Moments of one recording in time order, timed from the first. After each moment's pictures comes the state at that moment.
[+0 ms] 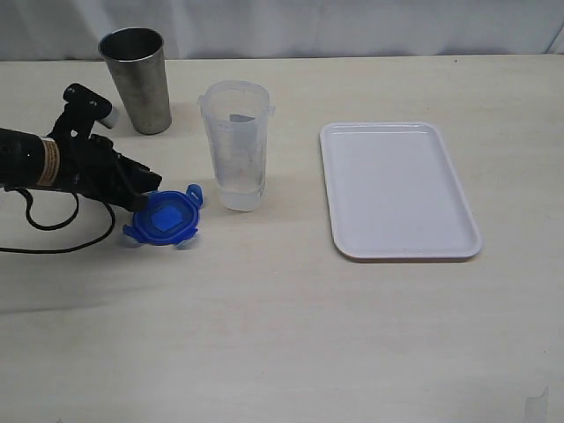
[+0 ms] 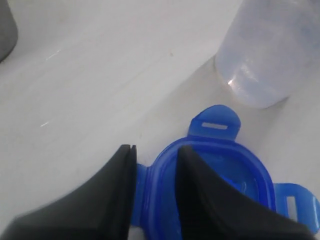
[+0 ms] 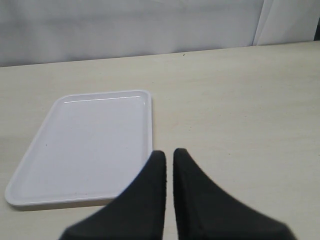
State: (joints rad) left arm -0.08 1.95 -0.83 1.40 -0.53 -0.91; right arm -0.06 0.00 0.00 -0.01 0.35 0.04
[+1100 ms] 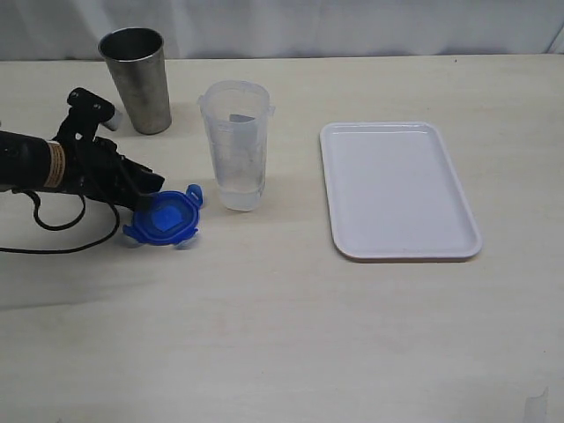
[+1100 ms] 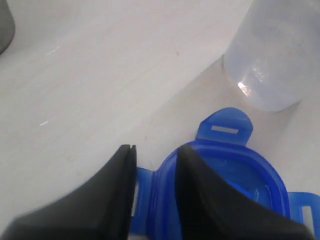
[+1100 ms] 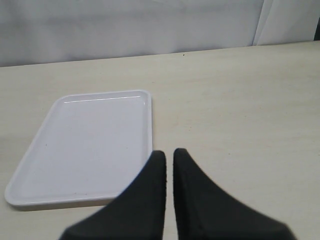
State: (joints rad) left arm -0.08 2.00 -0.84 1.35 -0.53 -0.89; right arm -0.06 0.00 0.00 -0.01 0.35 0.04
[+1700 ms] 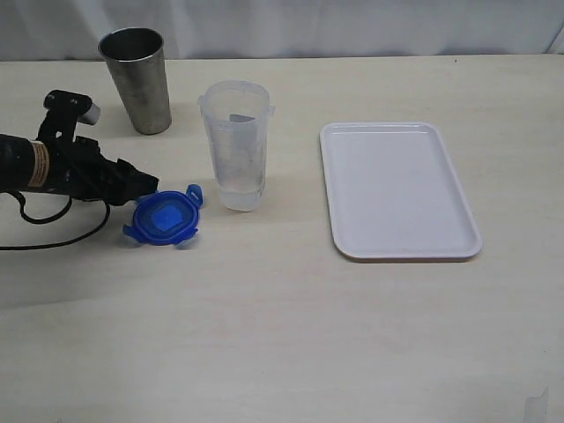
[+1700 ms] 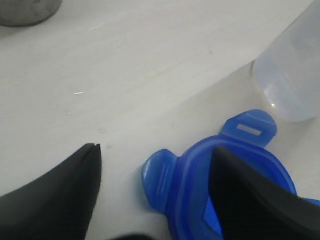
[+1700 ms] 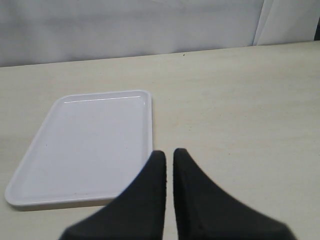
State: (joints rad) left arm -0.03 2.00 -0.85 1.39 -0.55 -1.07; right arm -0.06 0.00 0.00 -0.01 0.35 0.04
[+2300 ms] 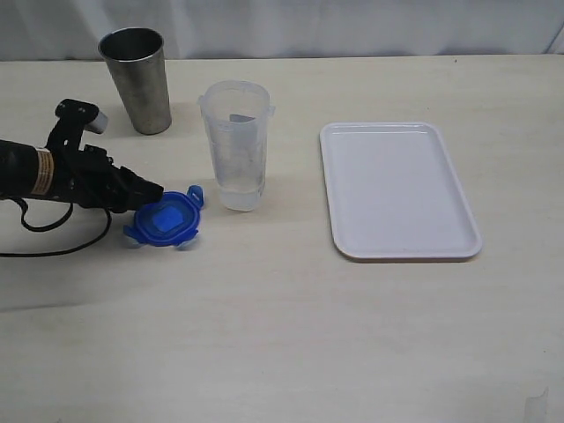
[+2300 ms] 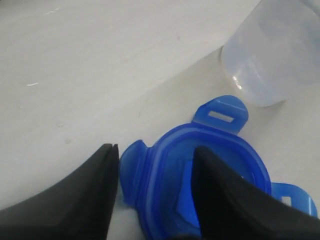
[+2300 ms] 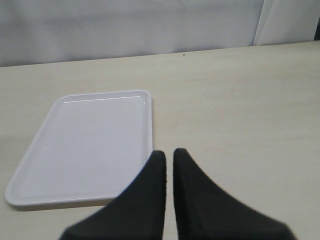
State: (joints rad) left arm -0.03 2.03 -0.85 1.46 -0.63 -1.09; right arm -0.06 0.00 0.00 -0.01 0.35 0.04
